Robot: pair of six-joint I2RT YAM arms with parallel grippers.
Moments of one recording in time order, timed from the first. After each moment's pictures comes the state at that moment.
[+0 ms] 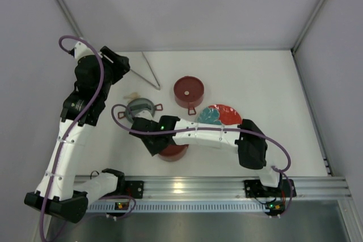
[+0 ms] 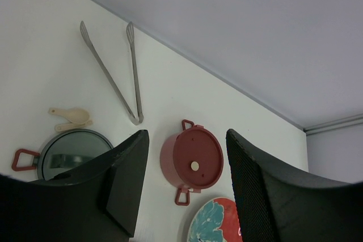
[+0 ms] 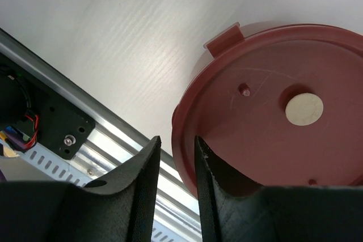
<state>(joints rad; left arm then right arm) -0.26 1.08 1.40 -0.55 -0.29 -0.70 1.33 2.06 1.86 -0.93 0.21 0.60</state>
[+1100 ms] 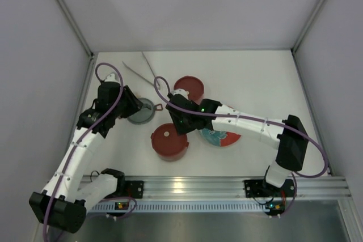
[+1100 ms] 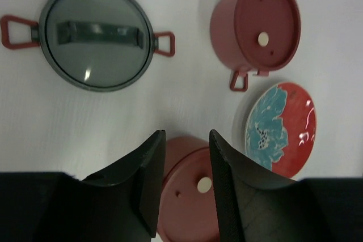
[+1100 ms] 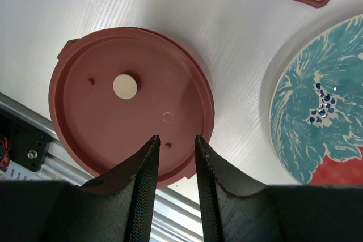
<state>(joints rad) -0.26 0.99 1.04 -0.67 -0.04 -0.68 1.11 1.68 1.47 -0.79 0.23 0.59</state>
